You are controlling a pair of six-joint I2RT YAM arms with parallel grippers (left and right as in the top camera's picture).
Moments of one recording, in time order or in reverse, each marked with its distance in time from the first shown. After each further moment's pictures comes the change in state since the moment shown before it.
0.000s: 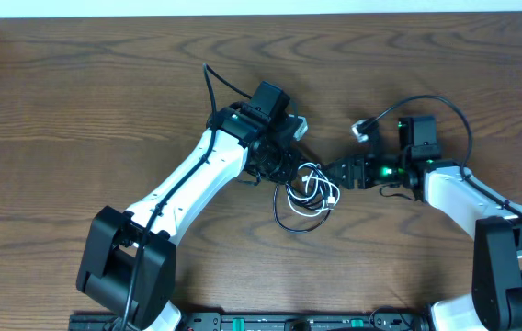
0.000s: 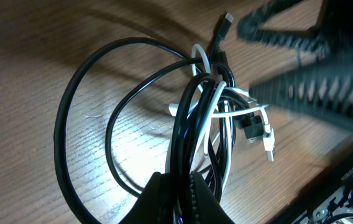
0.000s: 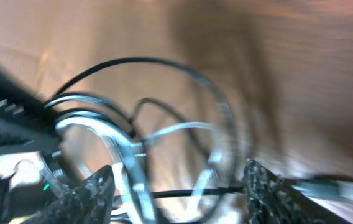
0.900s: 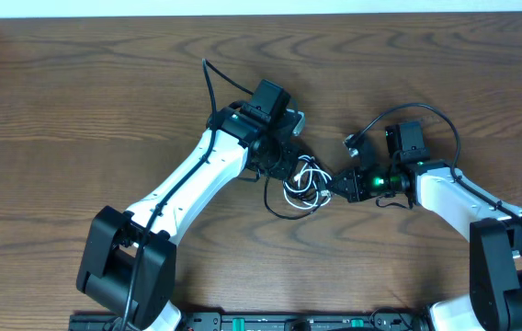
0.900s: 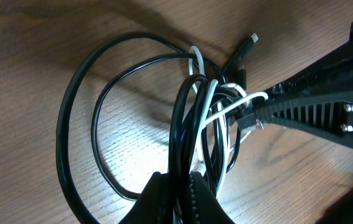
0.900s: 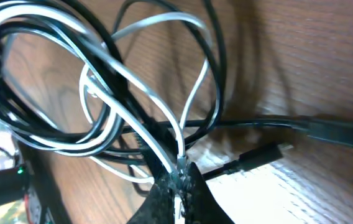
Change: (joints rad) left arm 0.000 0.000 0.000 0.040 -0.085 0.008; right arm 0.050 0.000 -0.002 -0.153 0.135 -0.051
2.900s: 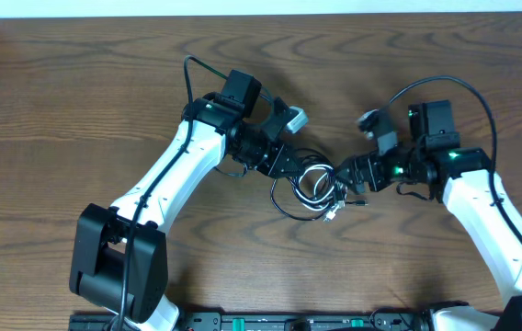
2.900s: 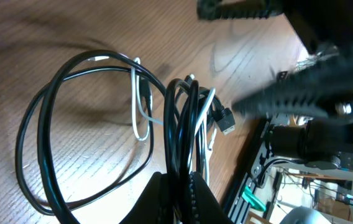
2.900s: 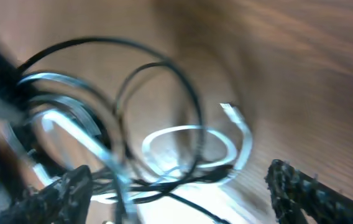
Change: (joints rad) left arm 0.126 0.000 -0.001 -0.039 0.516 0.301; right arm -0.026 -0.240 0.176 -0.320 0.131 -0.192
